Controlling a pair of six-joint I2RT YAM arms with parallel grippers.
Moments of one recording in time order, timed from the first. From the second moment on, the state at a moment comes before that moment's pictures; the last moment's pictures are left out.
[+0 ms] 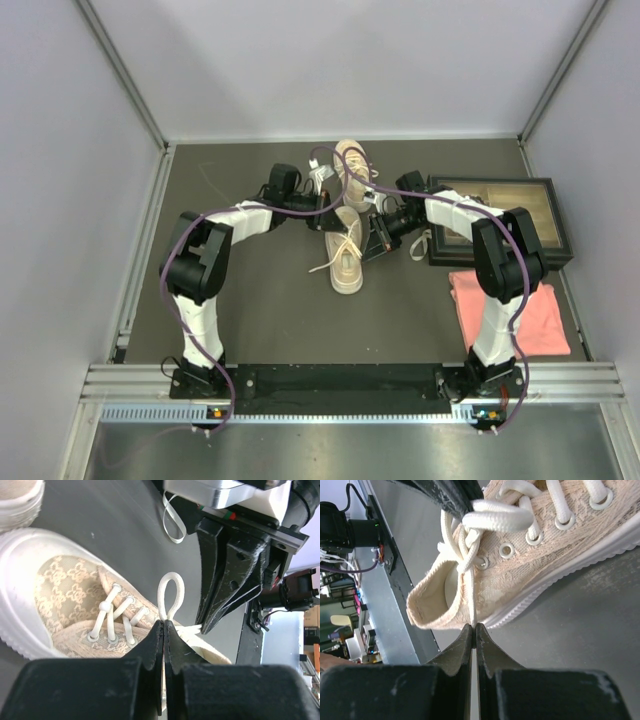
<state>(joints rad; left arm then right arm) -0.39 1.96 1.25 0.08 0.97 -0.30 0.36 1.91 1.28 -0.65 -0.94 -0.11</state>
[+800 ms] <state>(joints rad) -0.35 1.86 1.17 0.11 0.93 -0.29 0.35 1.91 1.30 -0.65 -0.95 -0.08</state>
